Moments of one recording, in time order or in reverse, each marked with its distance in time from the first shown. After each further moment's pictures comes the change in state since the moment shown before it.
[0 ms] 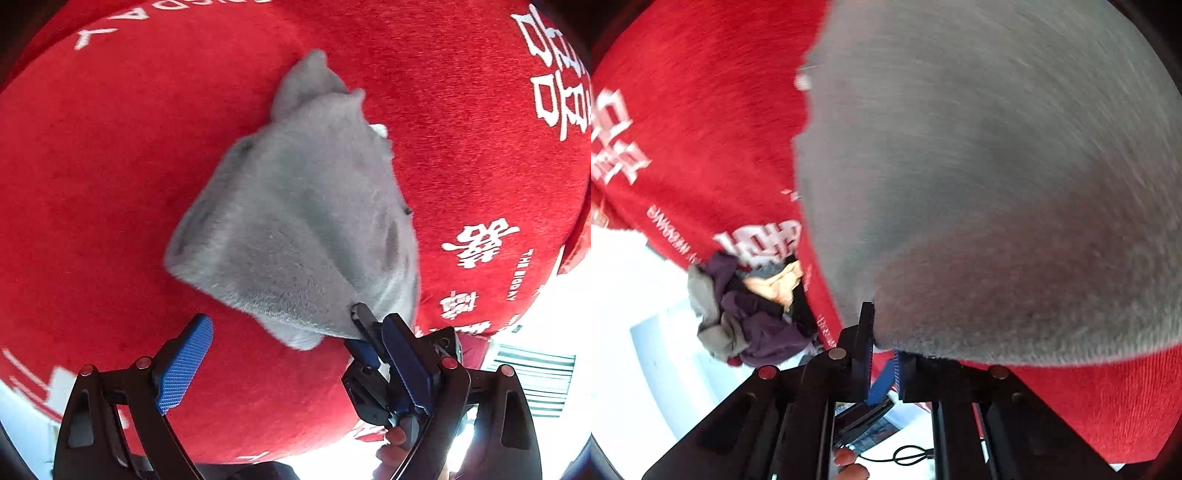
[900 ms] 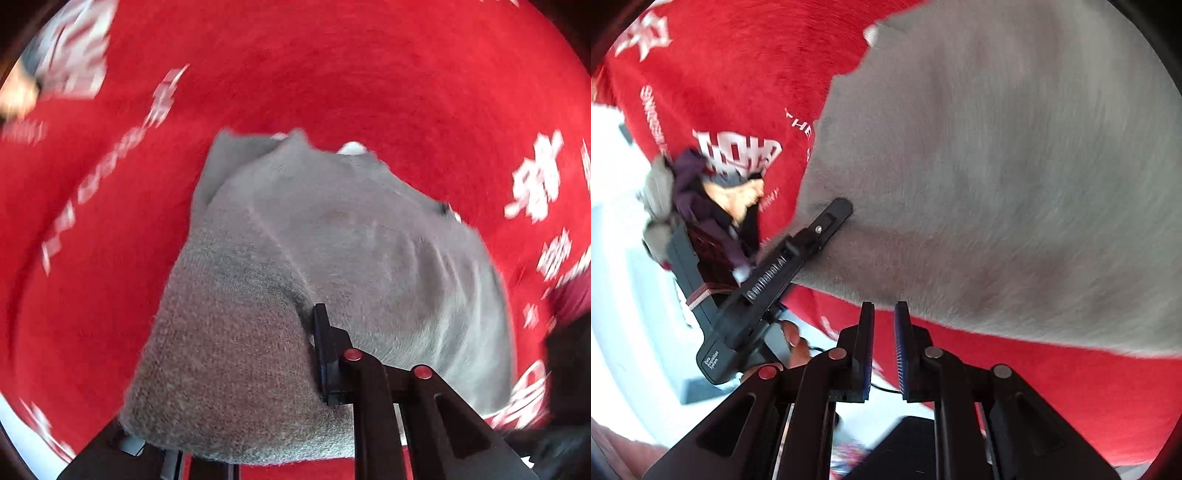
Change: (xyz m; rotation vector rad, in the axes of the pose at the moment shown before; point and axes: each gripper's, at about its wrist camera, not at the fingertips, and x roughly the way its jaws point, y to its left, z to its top) left arm 0.039 -0.089 0.021 0.523 -0.217 0.461; right arm -0.019 0.067 0.013 -0.367 0.217 -0.310
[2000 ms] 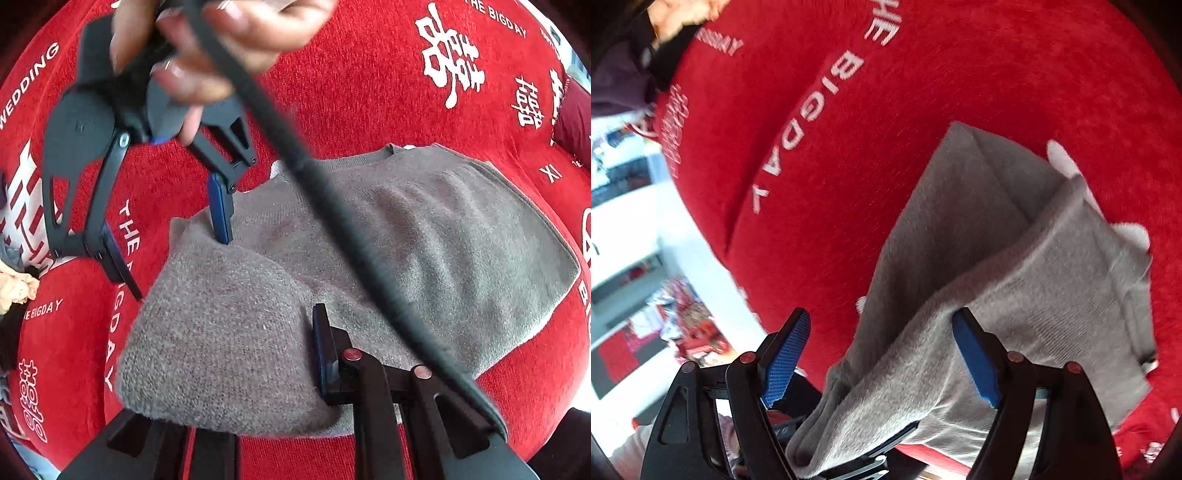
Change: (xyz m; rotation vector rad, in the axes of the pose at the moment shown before) left arm -0.018 -0.059 -0.030 0.554 -0.133 0.172; right arm 0.197 0.185 0.156 -0.550 0.664 -0.626
